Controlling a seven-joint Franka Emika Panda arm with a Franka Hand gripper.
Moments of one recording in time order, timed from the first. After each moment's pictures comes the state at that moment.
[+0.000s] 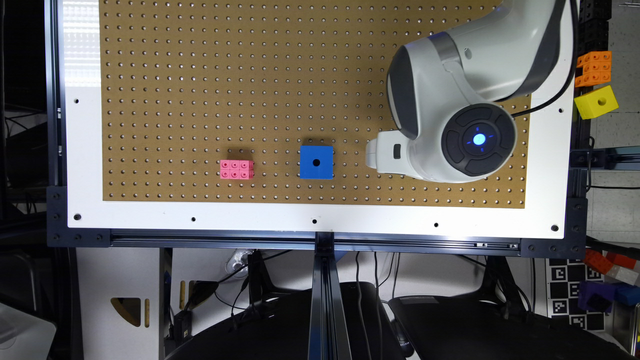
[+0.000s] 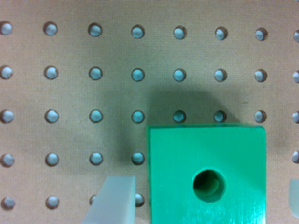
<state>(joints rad) 0.11 0.62 0.20 -1.91 -0.06 2.56 1.09</state>
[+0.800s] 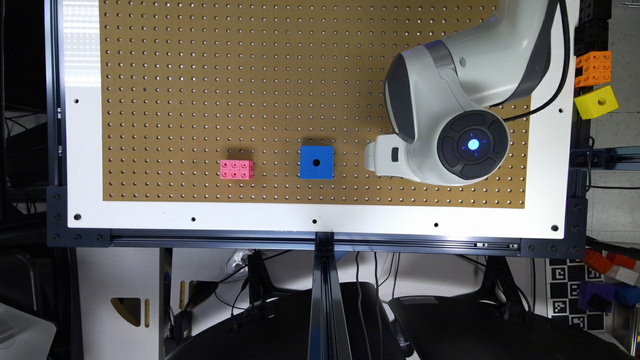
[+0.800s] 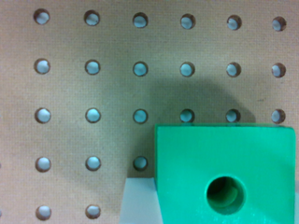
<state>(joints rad) 0.11 0.62 0.20 -1.90 -0.06 2.56 1.09</state>
